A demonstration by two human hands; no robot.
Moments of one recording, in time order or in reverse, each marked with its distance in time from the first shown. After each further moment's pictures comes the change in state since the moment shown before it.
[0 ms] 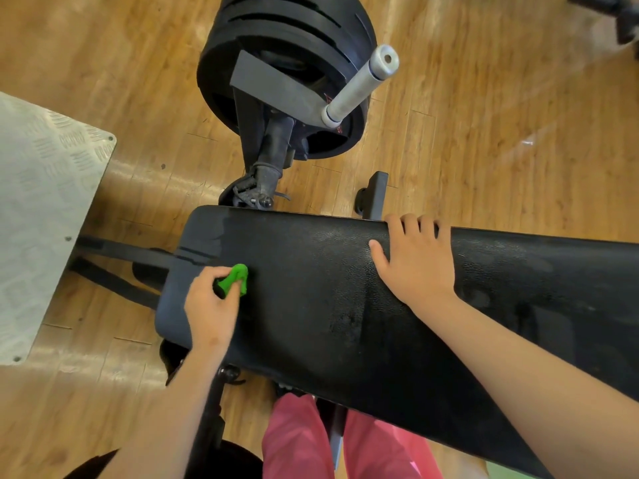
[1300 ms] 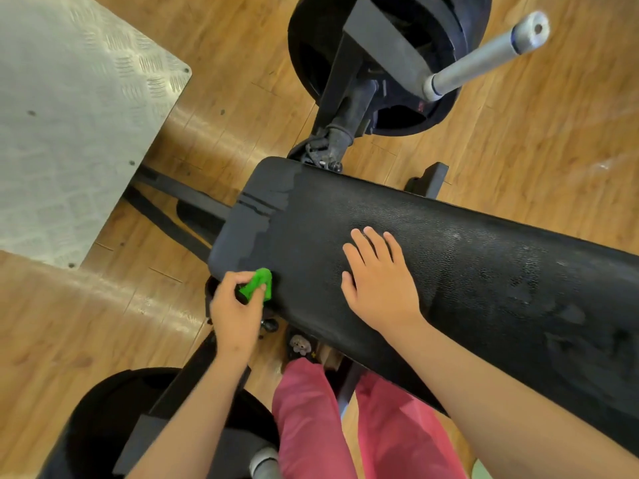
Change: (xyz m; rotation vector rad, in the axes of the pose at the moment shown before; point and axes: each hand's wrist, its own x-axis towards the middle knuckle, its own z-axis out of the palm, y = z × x) left_hand -0.070 -0.056 -0.030 -0.224 0.103 -0.261; right_hand -0.046 -0.128 0.031 0.104 0.016 -0.469
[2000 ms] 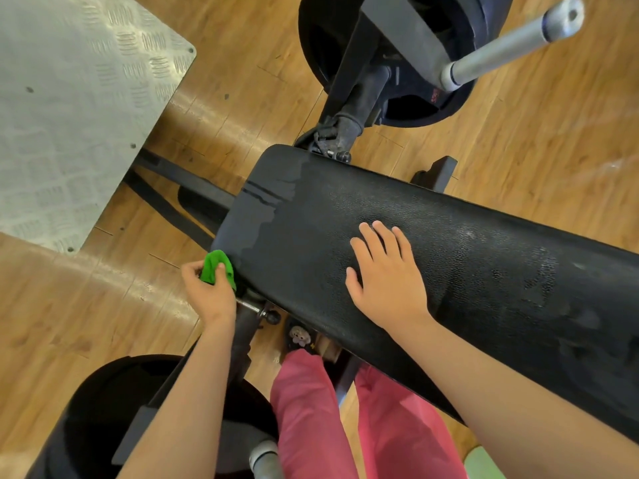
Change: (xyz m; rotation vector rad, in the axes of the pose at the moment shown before) left_hand 0.036 -0.030 -0.002 -0.118 0.362 -0.384; right_hand 0.000 0.000 -0.001 -0.007 -0.007 -0.004
